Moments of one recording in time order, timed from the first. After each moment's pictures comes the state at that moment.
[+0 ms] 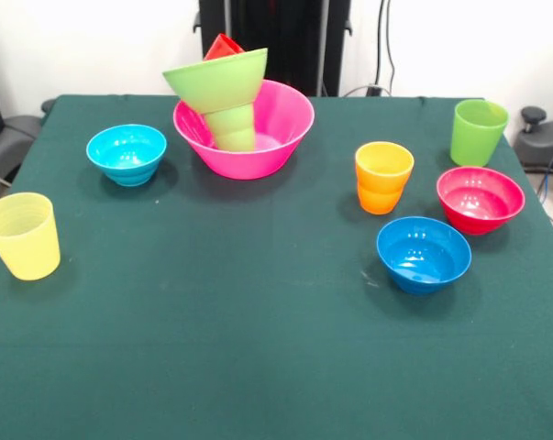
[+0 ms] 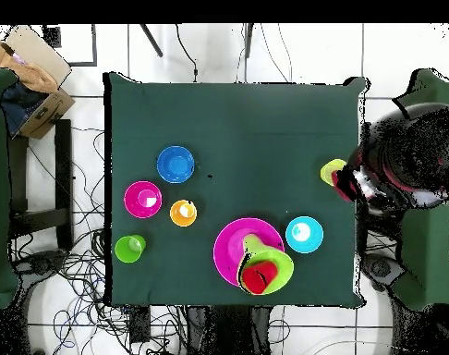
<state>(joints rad) -0.87 -0.98 0.55 1.37 -0.39 1.39 1.01</state>
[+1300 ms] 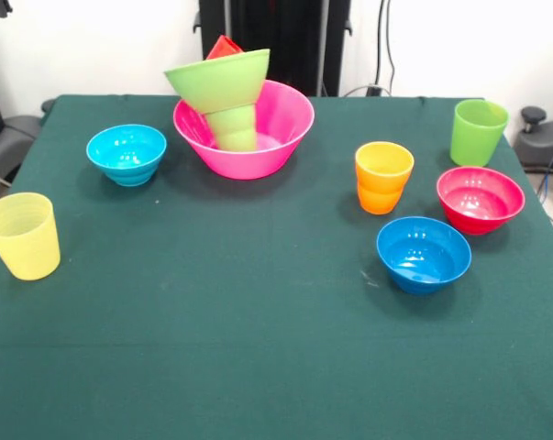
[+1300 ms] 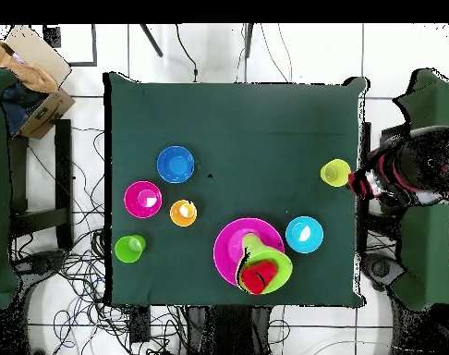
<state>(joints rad) -0.94 -0.81 0.56 1.36 -0.44 1.28 1.01</state>
